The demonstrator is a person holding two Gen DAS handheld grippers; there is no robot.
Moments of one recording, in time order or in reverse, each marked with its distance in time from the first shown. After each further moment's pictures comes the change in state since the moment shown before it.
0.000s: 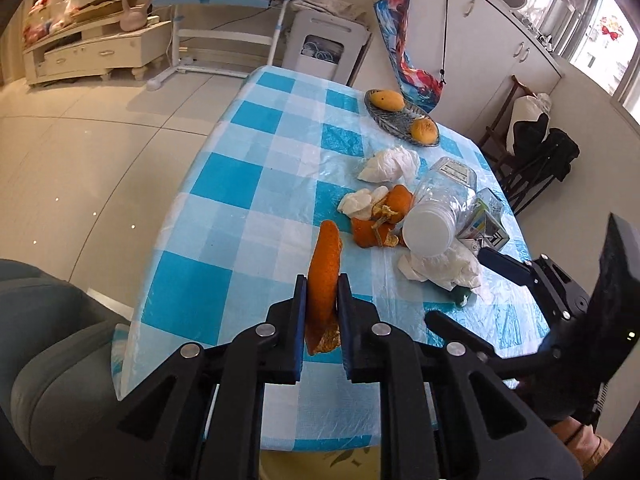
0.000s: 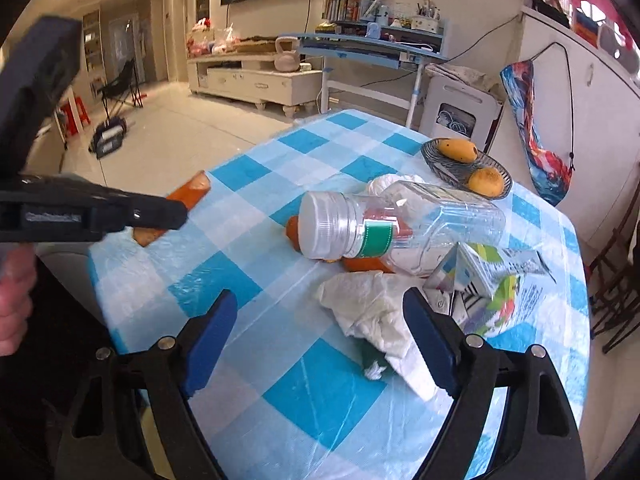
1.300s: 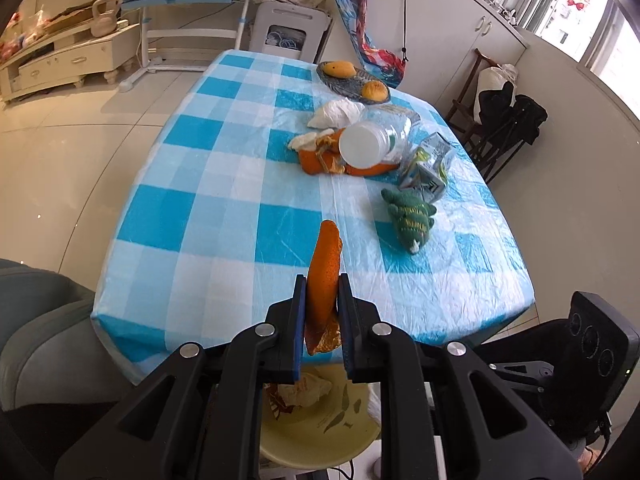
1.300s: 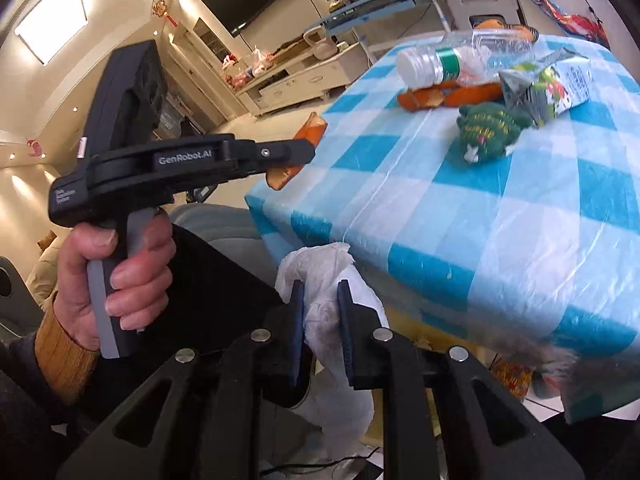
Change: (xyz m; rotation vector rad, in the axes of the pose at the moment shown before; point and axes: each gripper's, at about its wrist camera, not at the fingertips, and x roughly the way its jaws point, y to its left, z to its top) left arm -0.032 -0.024 -0.067 0.086 0.045 -0.078; right arm -0.062 0.036 -0.092 0.387 0.055 0.488
